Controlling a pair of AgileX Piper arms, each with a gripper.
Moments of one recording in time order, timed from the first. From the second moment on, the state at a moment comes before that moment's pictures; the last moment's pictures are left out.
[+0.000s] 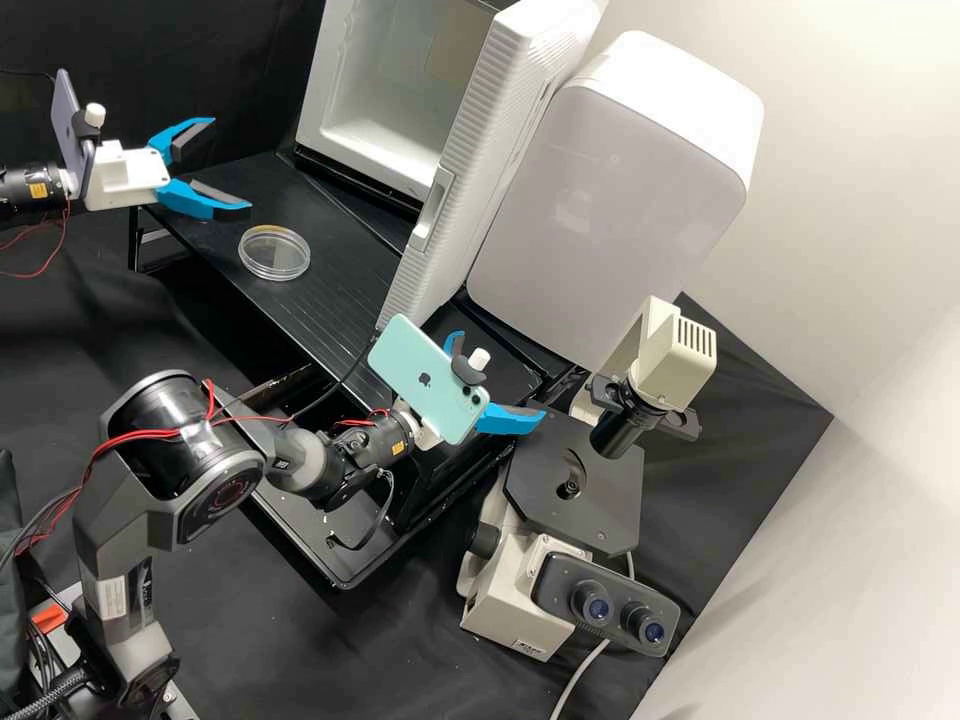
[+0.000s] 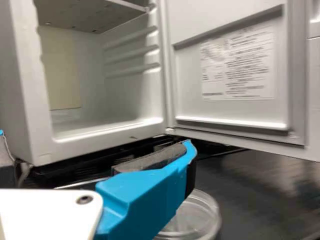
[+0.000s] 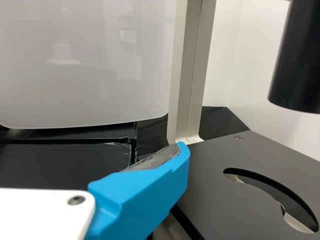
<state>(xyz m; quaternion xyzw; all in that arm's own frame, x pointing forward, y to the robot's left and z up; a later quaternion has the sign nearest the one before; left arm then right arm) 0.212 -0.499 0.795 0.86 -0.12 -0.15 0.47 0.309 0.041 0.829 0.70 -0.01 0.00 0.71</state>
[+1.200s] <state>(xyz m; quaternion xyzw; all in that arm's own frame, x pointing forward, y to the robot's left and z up) 0.227 -0.497 0.740 0.88 -0.05 -0.19 0.44 0.309 0.041 0.829 0.70 -0.01 0.00 0.71</state>
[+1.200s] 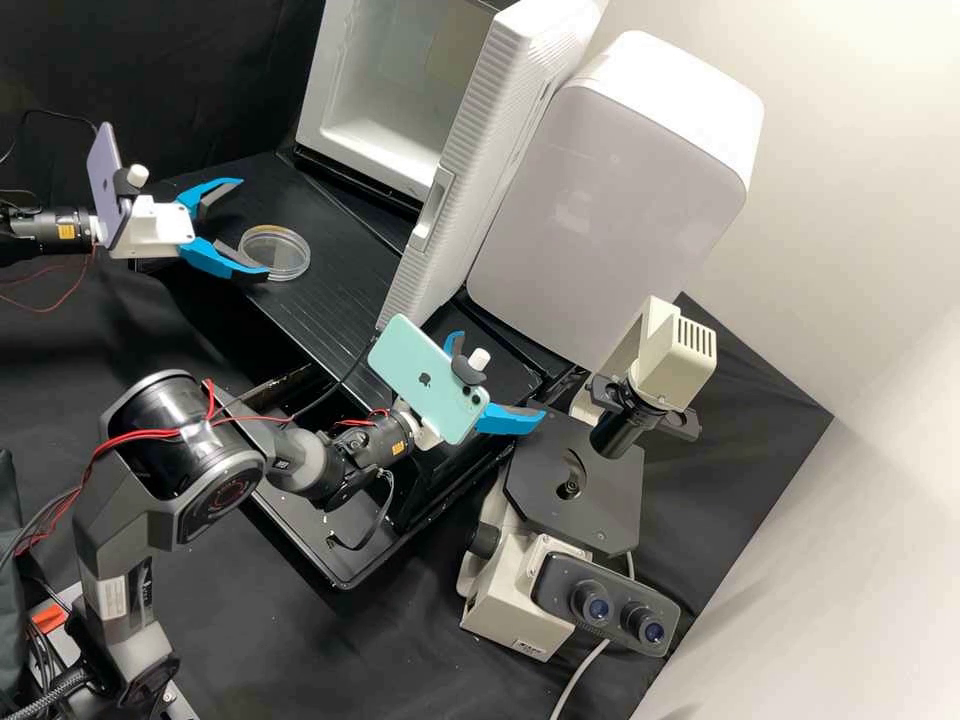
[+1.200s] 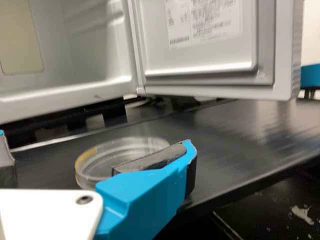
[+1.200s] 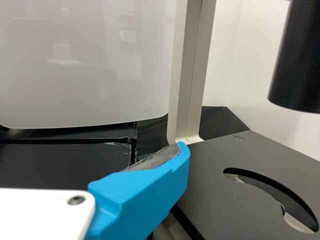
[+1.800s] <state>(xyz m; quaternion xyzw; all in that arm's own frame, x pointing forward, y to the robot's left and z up) 0.232 -0.497 0.735 0.88 -0.04 -0.19 0.44 0.309 0.041 0.829 0.70 -0.01 0.00 0.71</state>
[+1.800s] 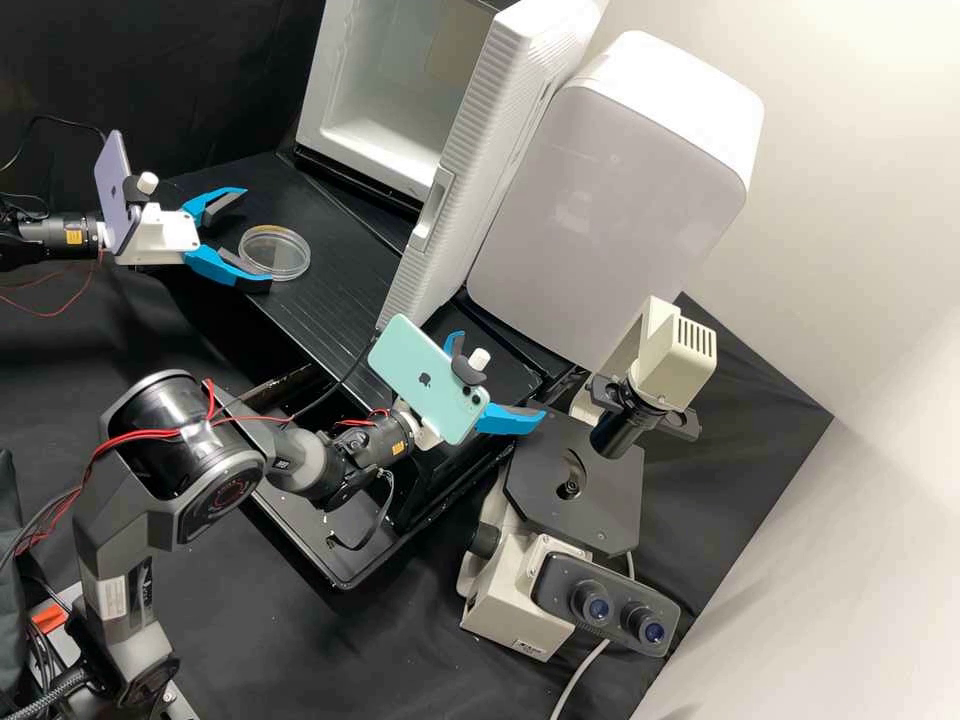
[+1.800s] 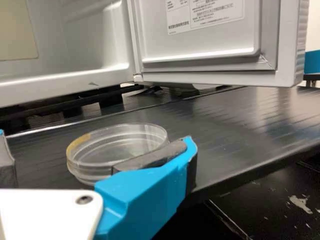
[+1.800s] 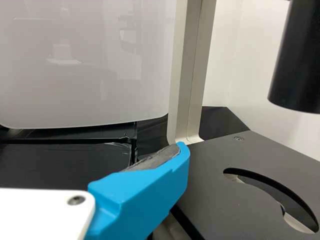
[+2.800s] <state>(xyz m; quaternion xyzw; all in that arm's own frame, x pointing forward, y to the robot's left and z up) 0.251 -0.496 0.740 0.83 0.01 -0.21 0.52 0.309 0.041 0.829 0.70 -0.01 0.00 0.71</state>
